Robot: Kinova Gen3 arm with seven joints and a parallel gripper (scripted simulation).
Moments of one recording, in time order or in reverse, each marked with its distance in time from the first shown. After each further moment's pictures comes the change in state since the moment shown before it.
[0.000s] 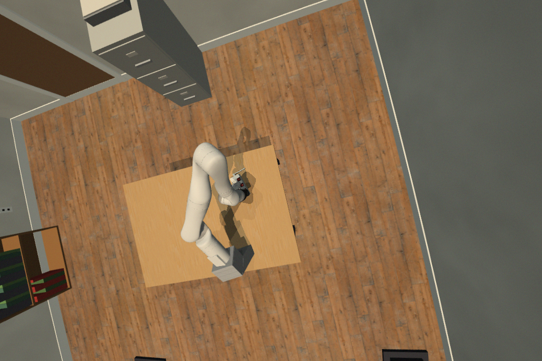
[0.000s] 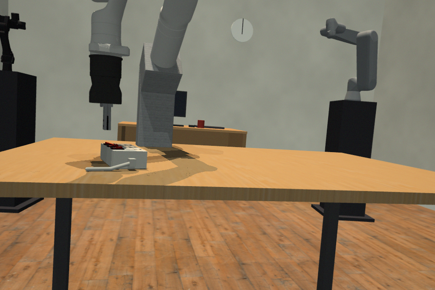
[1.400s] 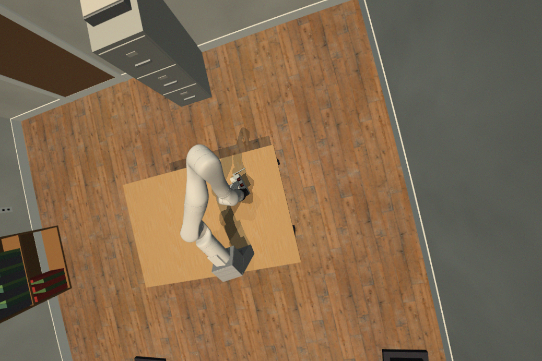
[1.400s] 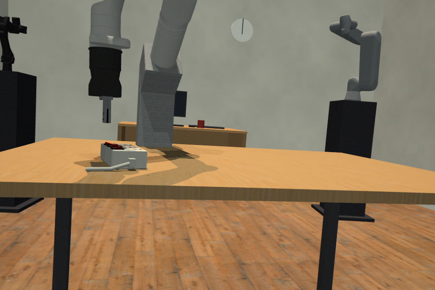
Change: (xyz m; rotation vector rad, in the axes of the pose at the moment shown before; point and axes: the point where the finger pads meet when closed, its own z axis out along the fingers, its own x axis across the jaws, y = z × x) arm 0.001 -0.004 -0.017 0.010 0.003 -0.034
